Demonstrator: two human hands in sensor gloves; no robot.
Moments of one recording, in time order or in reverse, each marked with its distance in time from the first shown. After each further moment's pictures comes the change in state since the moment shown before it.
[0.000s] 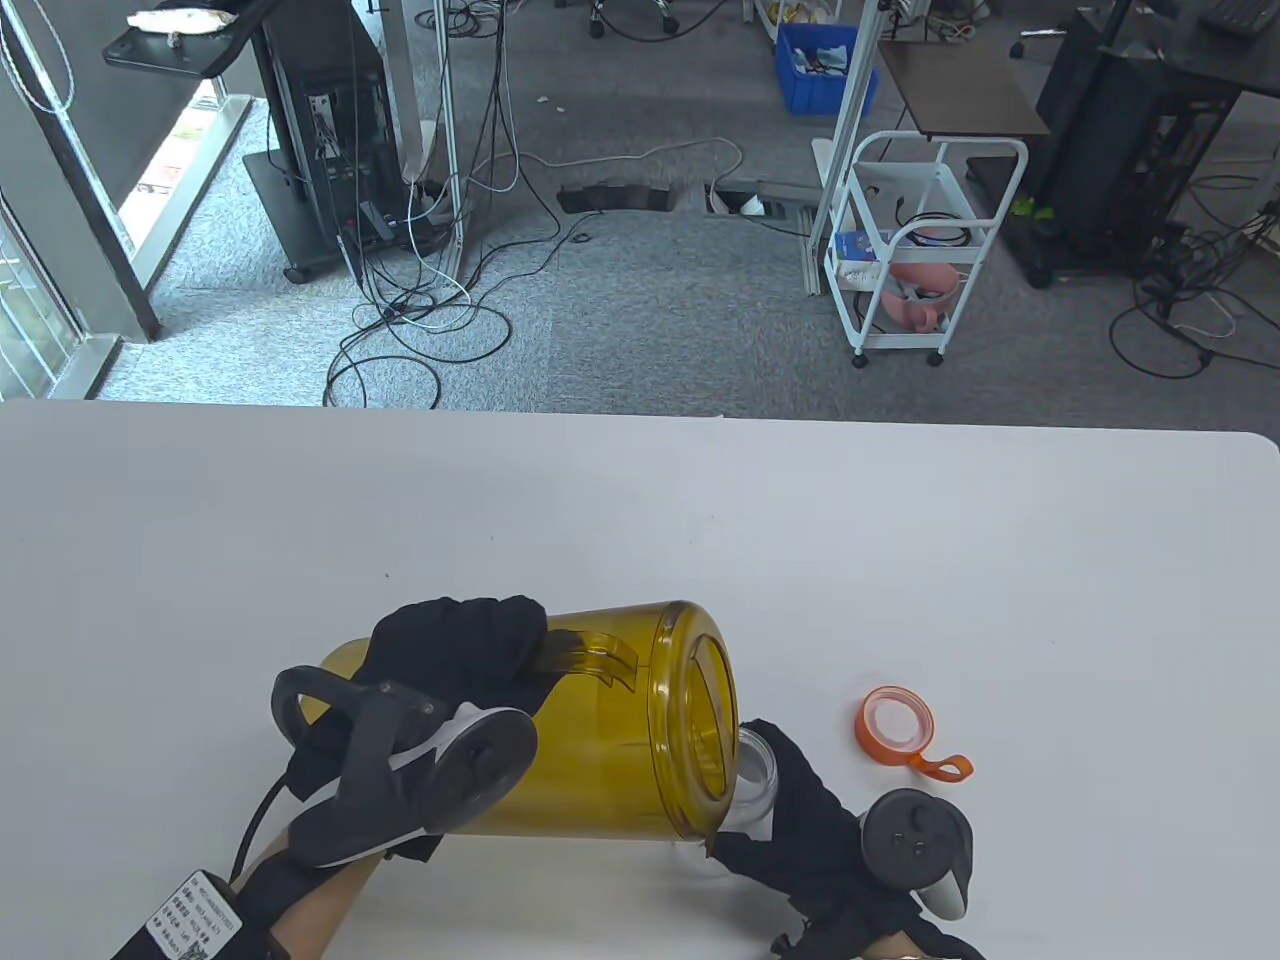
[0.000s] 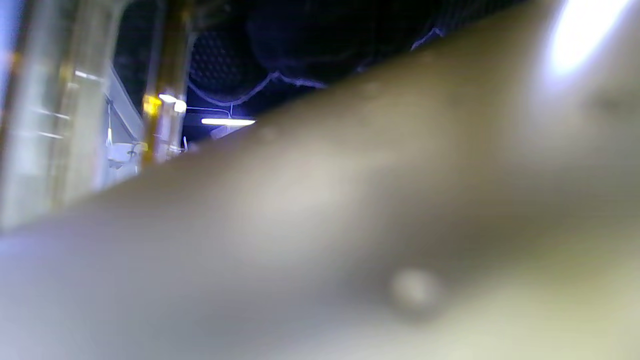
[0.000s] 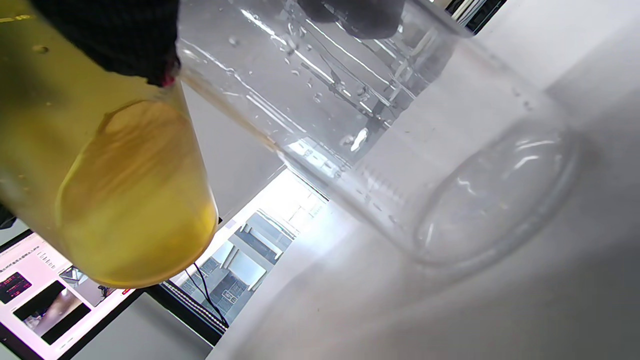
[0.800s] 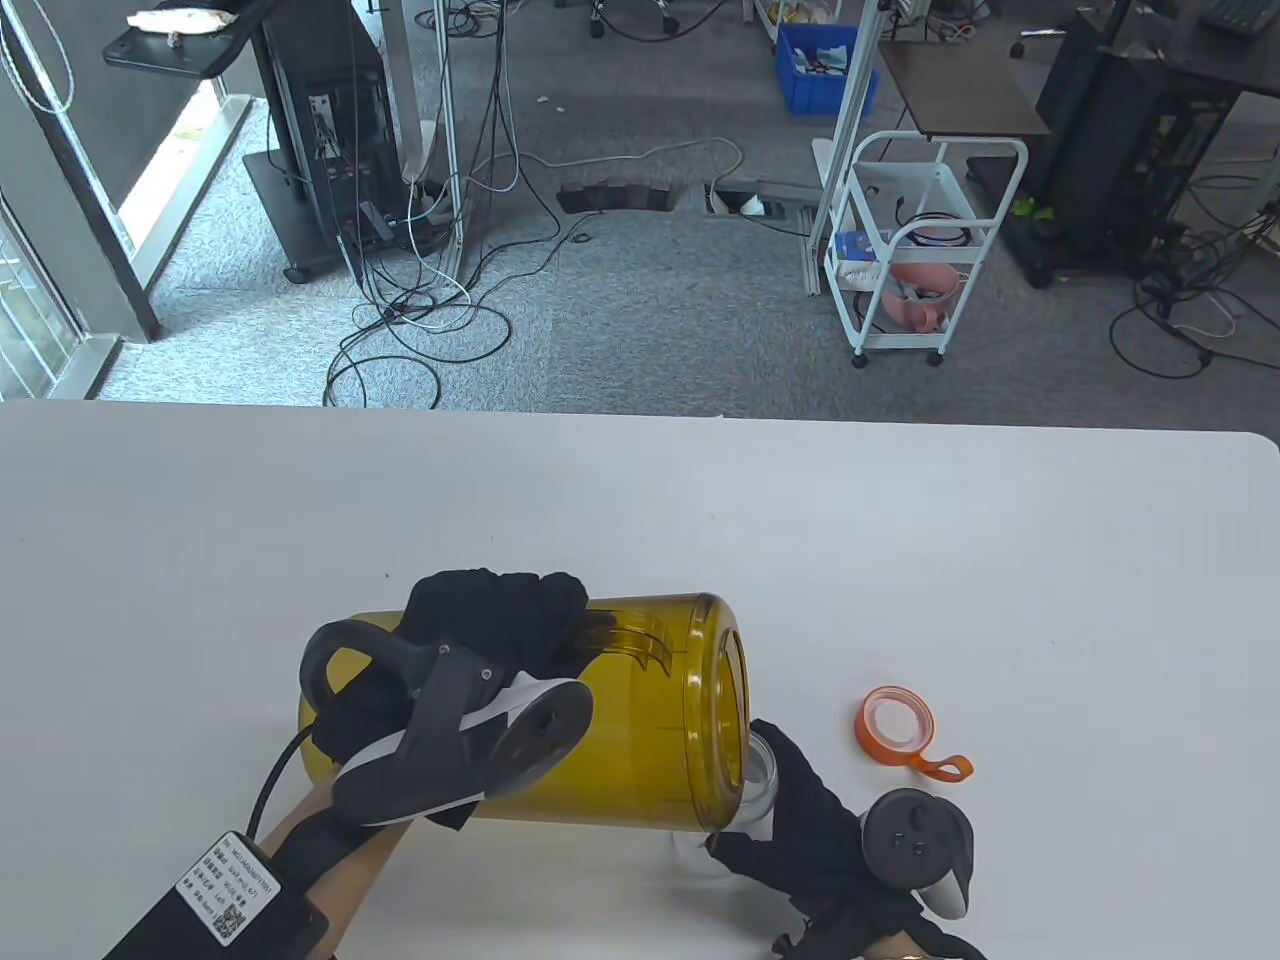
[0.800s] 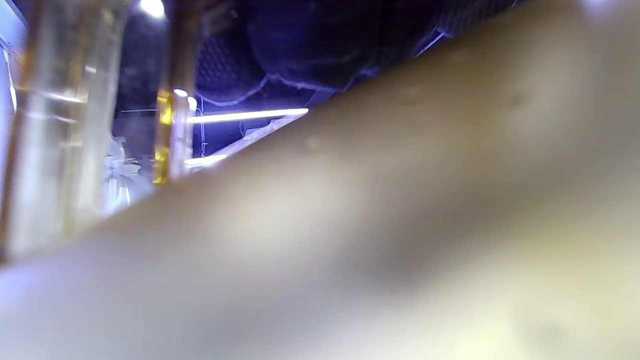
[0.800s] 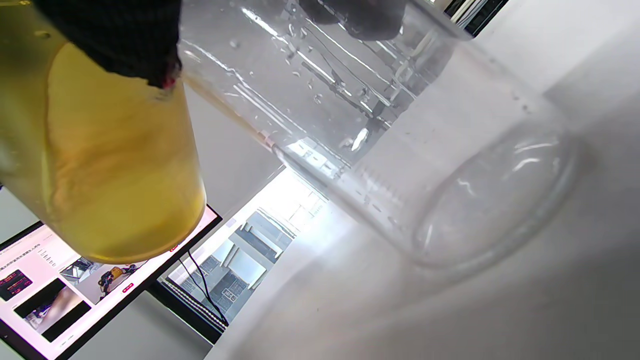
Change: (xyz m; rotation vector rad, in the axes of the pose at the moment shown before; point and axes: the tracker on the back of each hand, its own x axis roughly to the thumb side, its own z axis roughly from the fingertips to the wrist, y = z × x) left_hand 0.018 0.014 -0.025 -0.043 -0.086 -0.123; right_hand 0.000 0.000 0.000 0.004 -0.004 0.005
